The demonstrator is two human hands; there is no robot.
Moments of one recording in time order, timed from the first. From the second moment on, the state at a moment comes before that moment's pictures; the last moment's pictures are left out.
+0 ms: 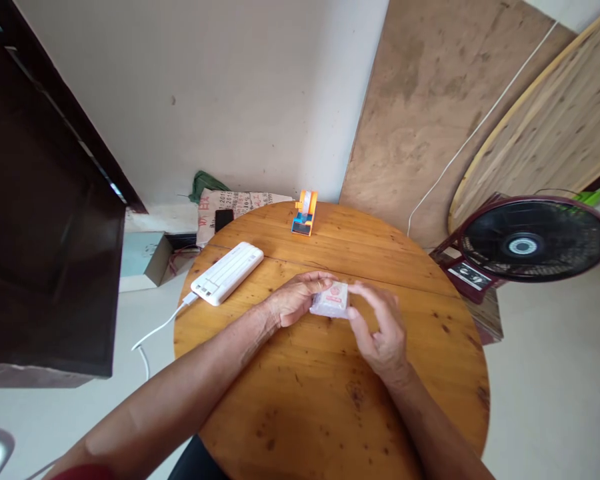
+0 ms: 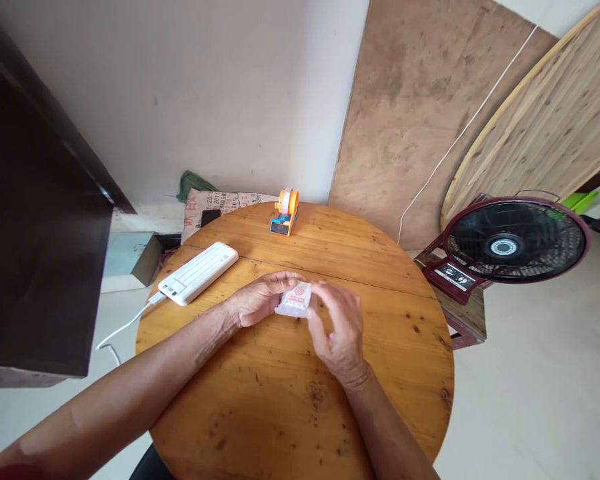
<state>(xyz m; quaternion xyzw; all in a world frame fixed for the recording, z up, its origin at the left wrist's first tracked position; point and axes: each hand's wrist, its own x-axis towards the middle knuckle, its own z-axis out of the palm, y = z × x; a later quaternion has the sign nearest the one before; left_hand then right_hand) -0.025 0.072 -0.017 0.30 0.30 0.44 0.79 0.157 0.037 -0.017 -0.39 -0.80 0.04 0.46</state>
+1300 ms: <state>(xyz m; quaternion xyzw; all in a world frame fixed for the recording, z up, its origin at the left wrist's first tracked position) -0.028 0.066 -0.016 0.59 0.36 0.43 0.58 0.164 0.050 -0.019 -0.50 -0.79 0.24 0.27</state>
